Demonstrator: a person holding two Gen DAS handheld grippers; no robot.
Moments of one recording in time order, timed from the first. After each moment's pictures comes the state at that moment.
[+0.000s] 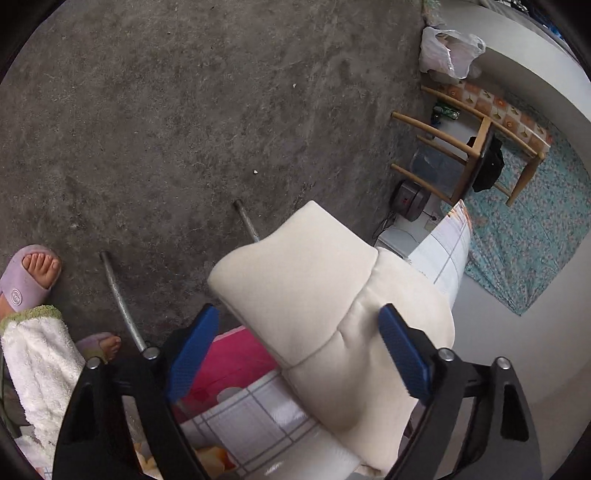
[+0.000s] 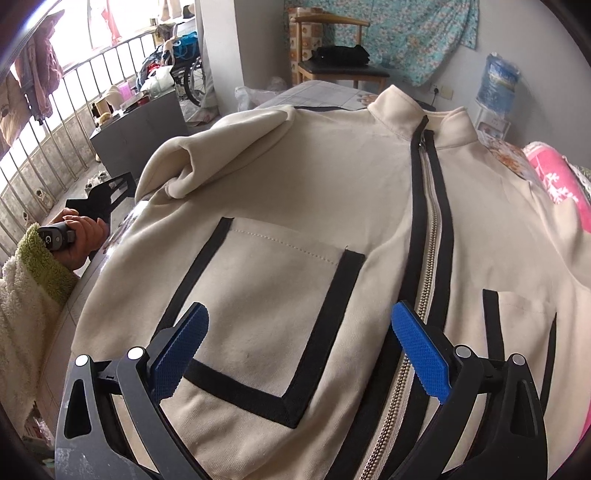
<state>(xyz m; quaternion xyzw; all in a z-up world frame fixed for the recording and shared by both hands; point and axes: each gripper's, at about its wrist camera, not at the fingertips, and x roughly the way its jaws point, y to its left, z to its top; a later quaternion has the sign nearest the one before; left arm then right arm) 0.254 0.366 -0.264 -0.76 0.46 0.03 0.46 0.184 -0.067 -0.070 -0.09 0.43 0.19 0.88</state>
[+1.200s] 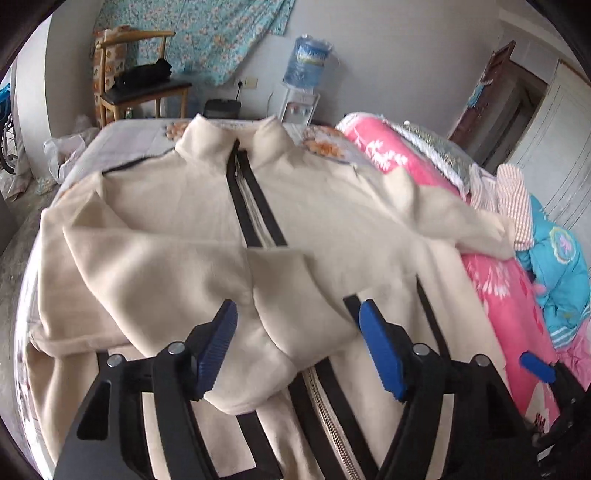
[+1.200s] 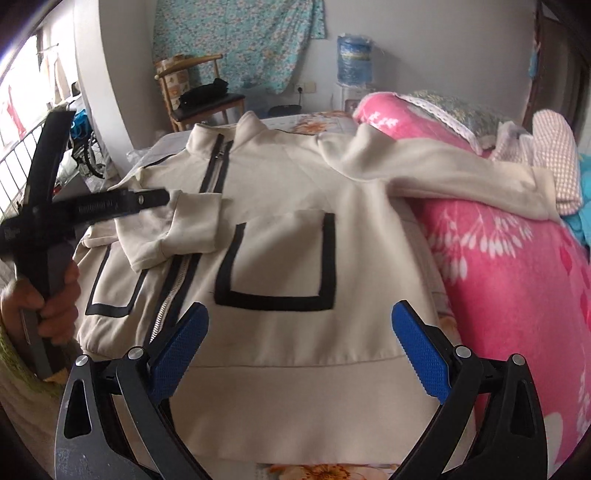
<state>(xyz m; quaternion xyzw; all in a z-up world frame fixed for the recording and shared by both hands) 0.235 -0.036 -0.011 -0.04 0.44 -0.20 0.87 0.096 -0.269 -0.023 0.04 0.41 -0.01 0.91</state>
